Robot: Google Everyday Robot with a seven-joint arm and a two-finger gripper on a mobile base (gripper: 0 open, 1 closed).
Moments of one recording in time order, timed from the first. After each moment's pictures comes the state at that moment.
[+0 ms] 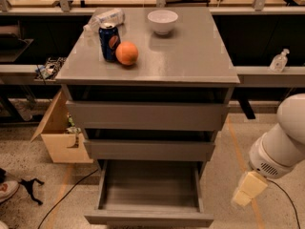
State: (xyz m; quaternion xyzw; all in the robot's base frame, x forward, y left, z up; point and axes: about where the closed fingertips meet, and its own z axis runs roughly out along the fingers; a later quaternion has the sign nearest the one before) arm 0.393 -0.260 0.705 -0.46 0.89 0.04 0.08
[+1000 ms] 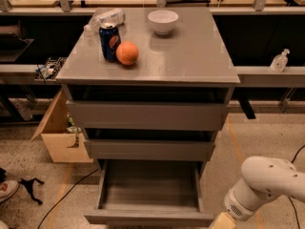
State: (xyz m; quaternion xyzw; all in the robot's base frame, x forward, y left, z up) arm 0.344 -0.236 0.499 -0.37 0.92 0.14 -0.01
